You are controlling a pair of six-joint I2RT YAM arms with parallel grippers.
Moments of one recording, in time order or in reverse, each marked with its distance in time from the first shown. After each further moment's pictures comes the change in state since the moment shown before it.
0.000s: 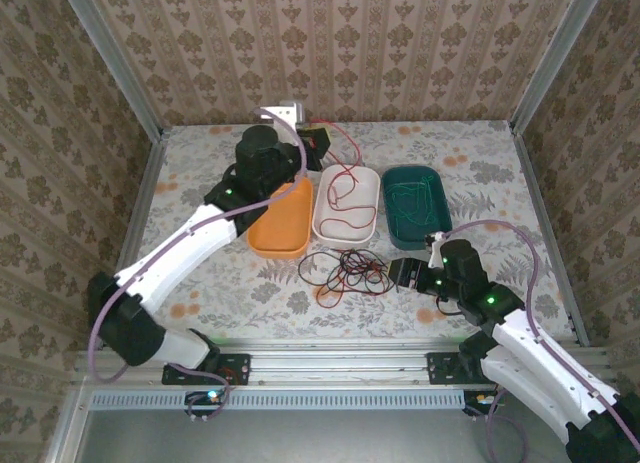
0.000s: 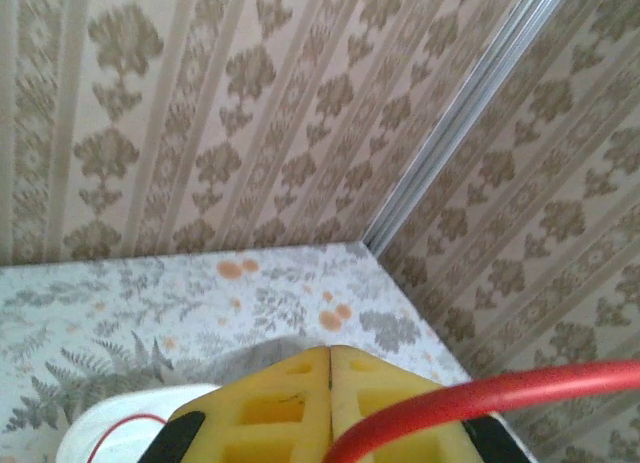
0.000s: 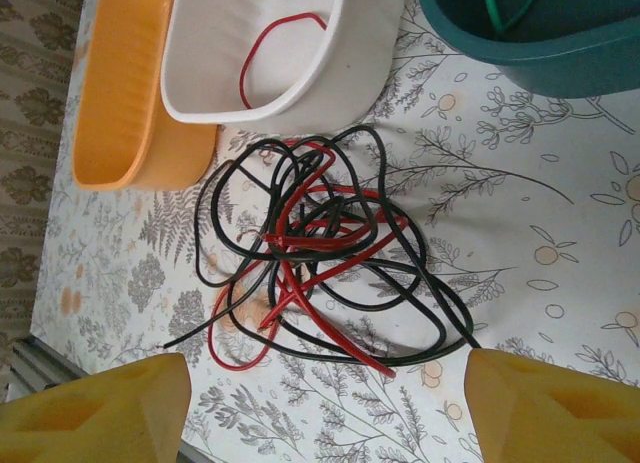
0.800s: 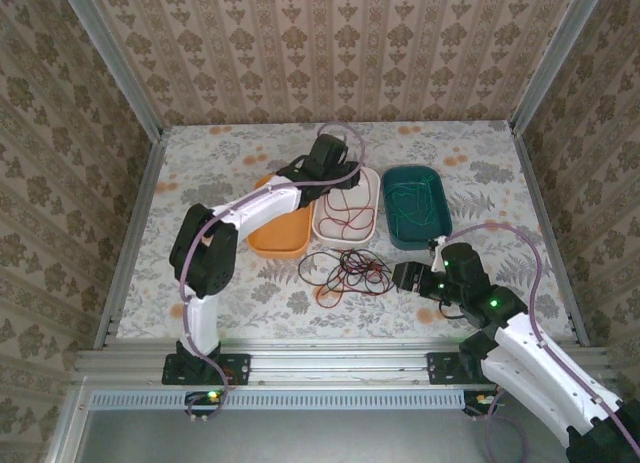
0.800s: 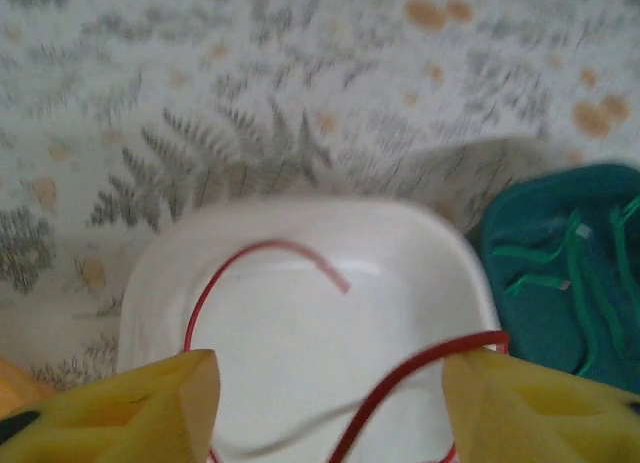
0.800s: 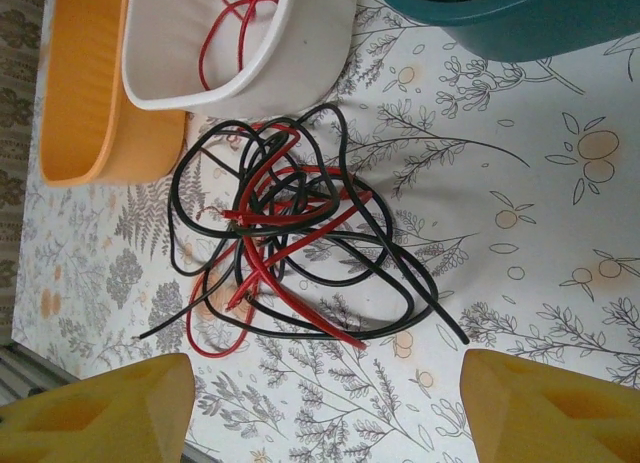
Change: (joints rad) left arm -0.042 0.534 0.300 -0.311 -0.209 0.041; right arm 0.000 -0.045 0.000 -0.090 0.023 0.022
